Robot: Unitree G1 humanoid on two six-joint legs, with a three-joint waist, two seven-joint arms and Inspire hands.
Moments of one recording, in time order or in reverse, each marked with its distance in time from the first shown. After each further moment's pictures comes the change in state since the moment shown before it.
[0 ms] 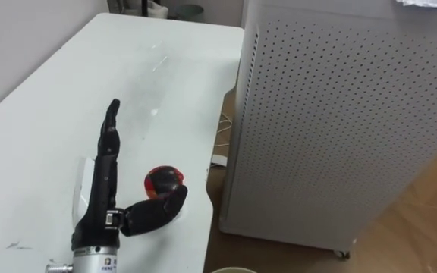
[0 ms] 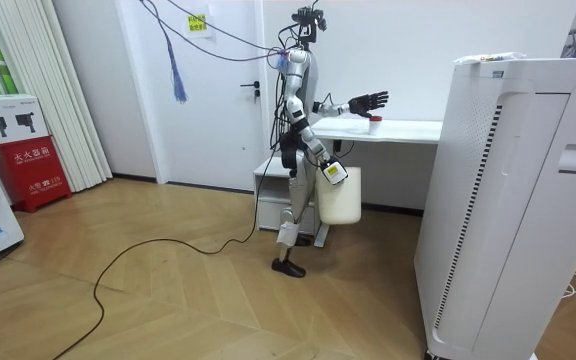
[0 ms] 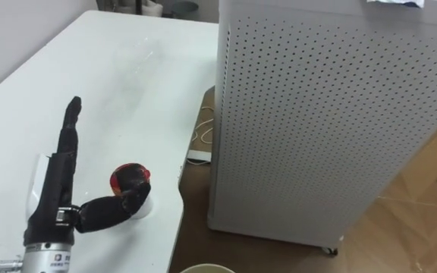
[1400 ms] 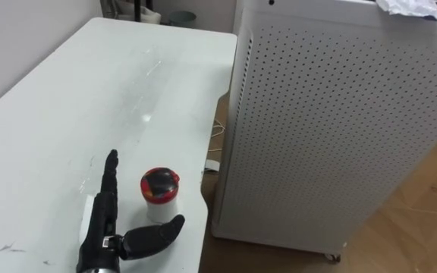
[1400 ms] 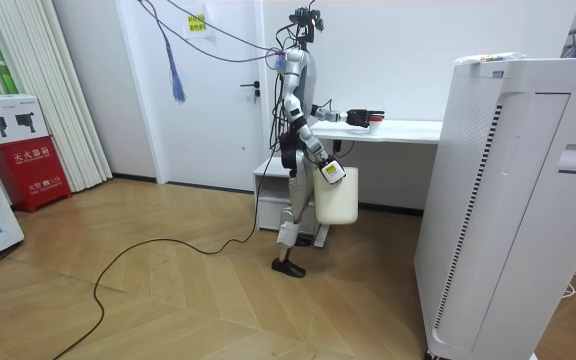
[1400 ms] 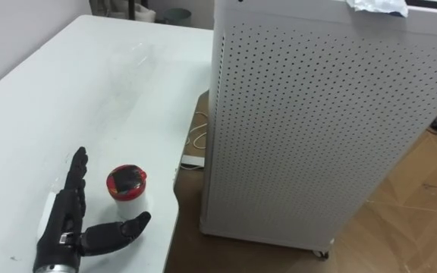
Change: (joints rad) left arm 0.020 -0.031 -0.009 0.124 -0.288 0.054 -0.059; right arm 0.005 0.007 -0.007 -0.001 -0.052 0.023 0.017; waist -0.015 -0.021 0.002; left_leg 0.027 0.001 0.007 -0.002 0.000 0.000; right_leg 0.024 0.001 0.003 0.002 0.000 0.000
